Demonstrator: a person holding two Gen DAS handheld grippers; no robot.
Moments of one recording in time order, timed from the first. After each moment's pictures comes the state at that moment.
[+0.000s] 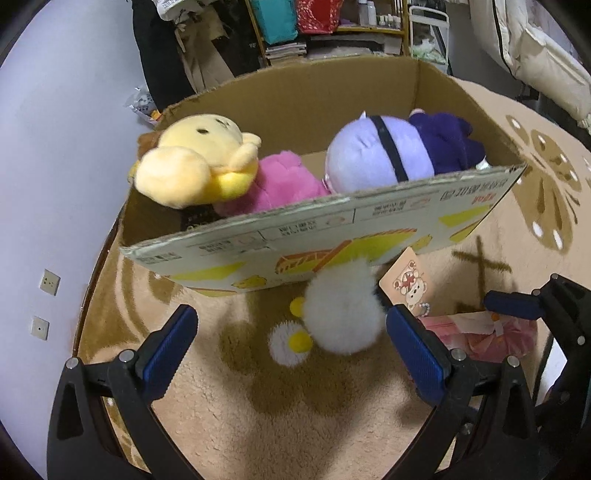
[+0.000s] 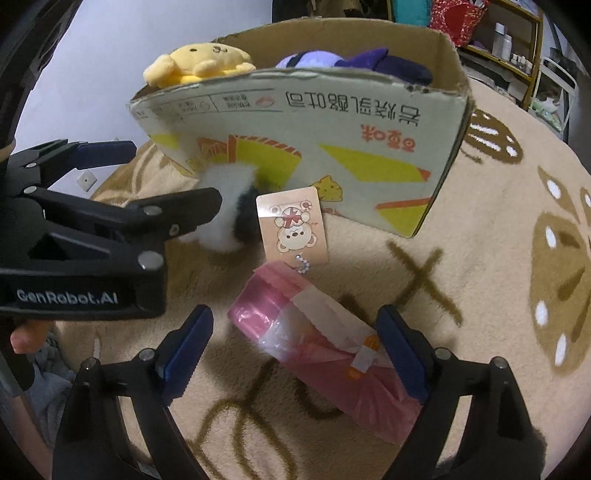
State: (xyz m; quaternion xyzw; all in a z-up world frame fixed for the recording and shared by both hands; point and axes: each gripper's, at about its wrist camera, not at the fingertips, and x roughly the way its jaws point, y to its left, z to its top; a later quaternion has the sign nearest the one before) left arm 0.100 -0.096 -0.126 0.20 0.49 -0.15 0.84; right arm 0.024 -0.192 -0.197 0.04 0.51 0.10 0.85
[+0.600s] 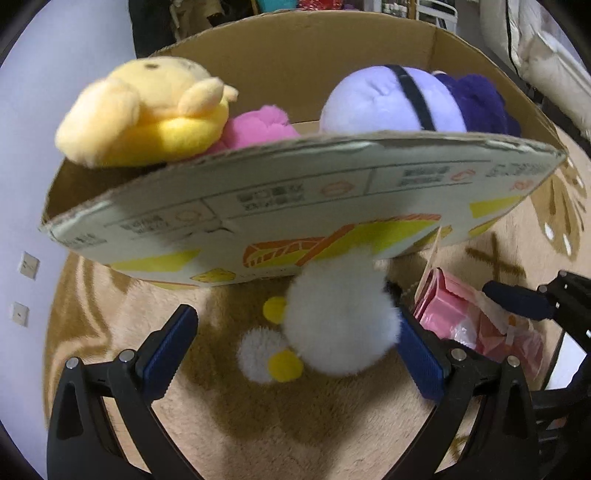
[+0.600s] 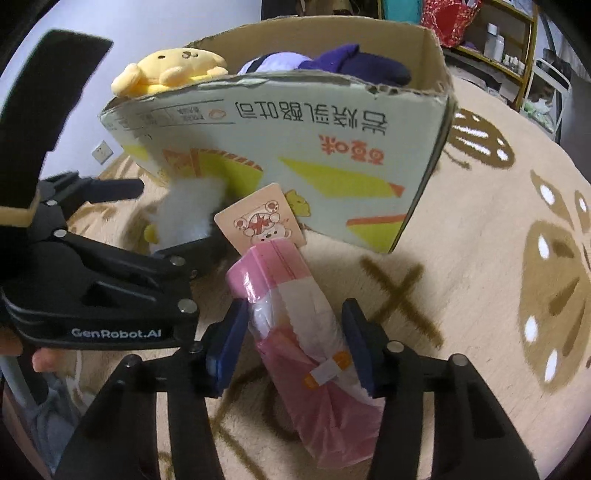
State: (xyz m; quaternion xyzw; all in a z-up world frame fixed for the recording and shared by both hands) left arm 0.116 -0.105 -0.162 0.16 0.52 -0.16 0.83; right arm 0.044 -0.197 -0.202 0.04 0.51 0.08 0.86
